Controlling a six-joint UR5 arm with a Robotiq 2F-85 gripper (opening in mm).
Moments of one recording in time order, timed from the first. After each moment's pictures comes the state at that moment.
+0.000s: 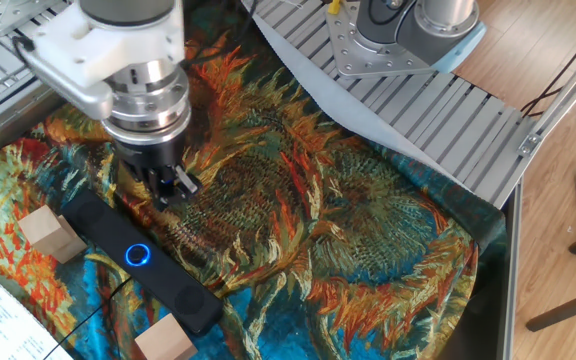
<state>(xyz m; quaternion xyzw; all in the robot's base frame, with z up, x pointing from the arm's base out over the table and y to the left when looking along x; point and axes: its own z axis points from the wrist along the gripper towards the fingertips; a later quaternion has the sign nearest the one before) 0.649 0.026 0.182 -0.04 1.00 0.00 0.07</state>
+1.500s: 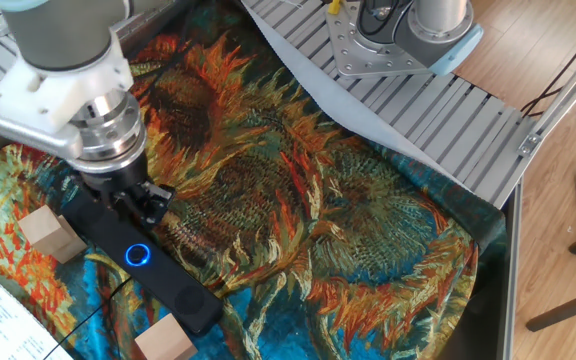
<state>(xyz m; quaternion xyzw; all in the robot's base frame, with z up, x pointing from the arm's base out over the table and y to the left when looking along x) 0.684 -0.003 0.139 -0.17 0.98 0.01 0.06</state>
